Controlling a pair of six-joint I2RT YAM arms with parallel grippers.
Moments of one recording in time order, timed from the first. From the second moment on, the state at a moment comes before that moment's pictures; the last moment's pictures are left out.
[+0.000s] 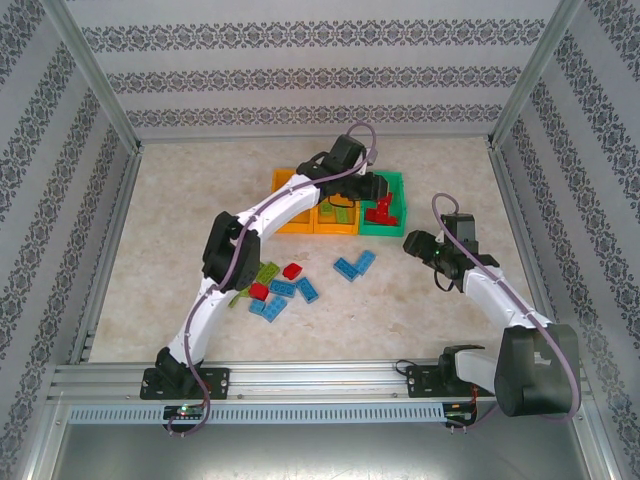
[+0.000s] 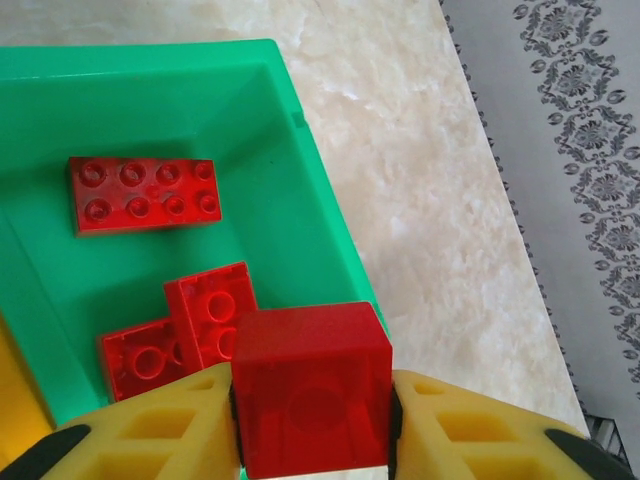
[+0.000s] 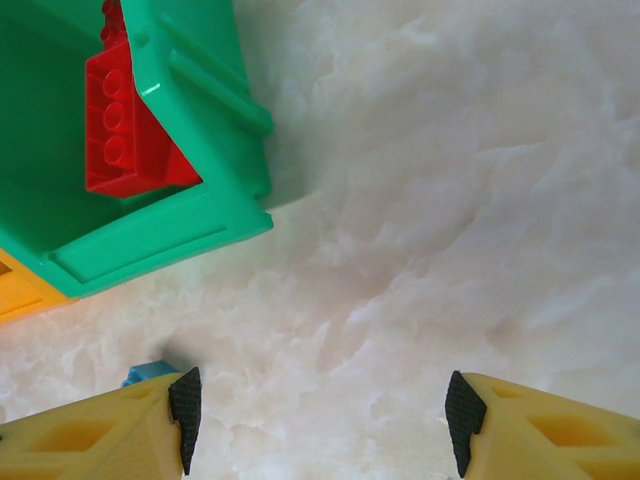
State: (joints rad) left arm -0.63 2.43 2.25 -0.55 0.38 -0.58; right arm 0.03 1.18 0.58 -0.27 -0.19 0.55
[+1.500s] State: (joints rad) left arm -0.52 1.64 1.26 -0.25 0.01 -0.58; right arm 0.49 1.61 0.90 -0.45 -0.01 0.89
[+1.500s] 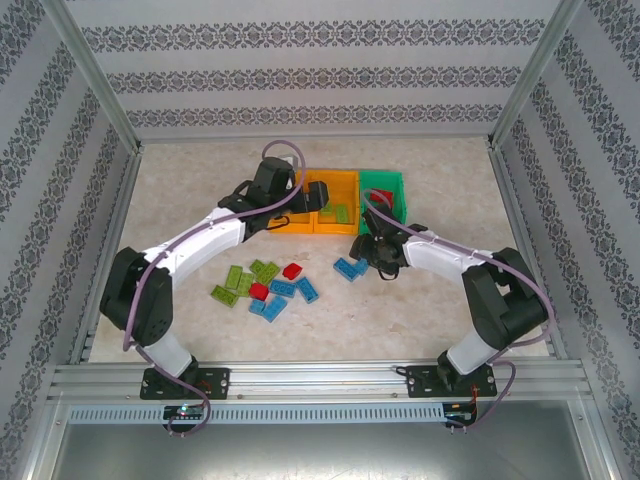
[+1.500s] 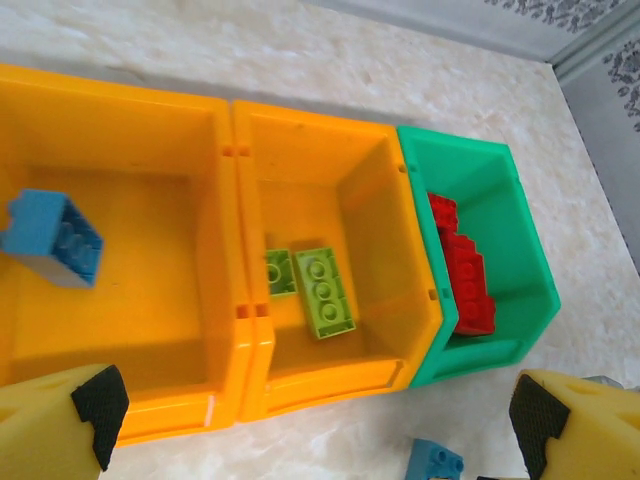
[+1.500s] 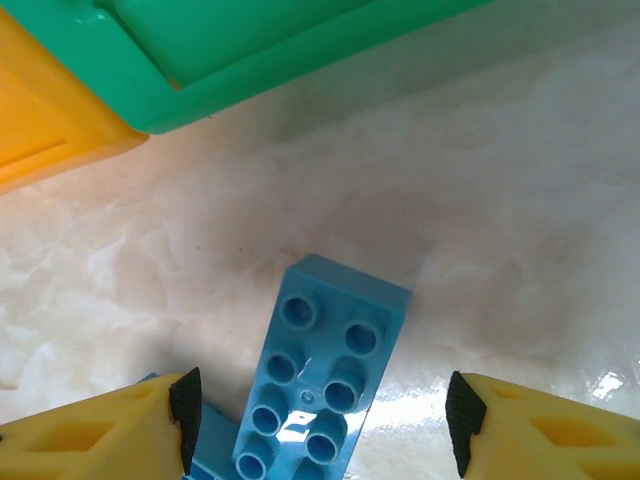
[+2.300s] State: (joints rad) left arm -0.38 1.31 0.96 -0.32 -0.13 -0.58; right arm 0.56 1.57 0.96 -0.52 0.05 0.77
